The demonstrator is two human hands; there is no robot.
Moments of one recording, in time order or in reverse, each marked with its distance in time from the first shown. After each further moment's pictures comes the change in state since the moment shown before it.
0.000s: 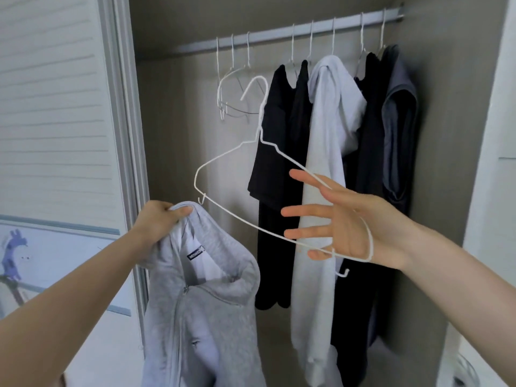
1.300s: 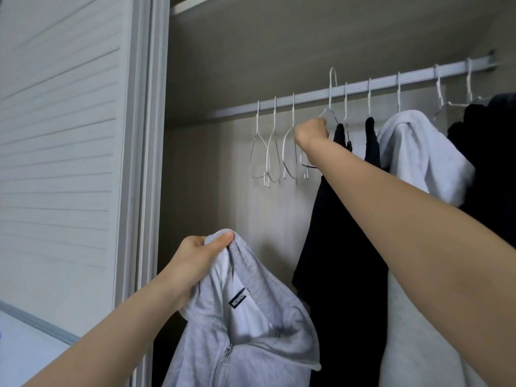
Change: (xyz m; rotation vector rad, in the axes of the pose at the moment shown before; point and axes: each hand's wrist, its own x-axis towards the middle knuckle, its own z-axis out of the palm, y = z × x) left_hand 0.104 0.056 0.016 -0.483 -0.097 0.067; right_hand 0.364 -0.184 -0.068 -0.652 0.974 -0.412
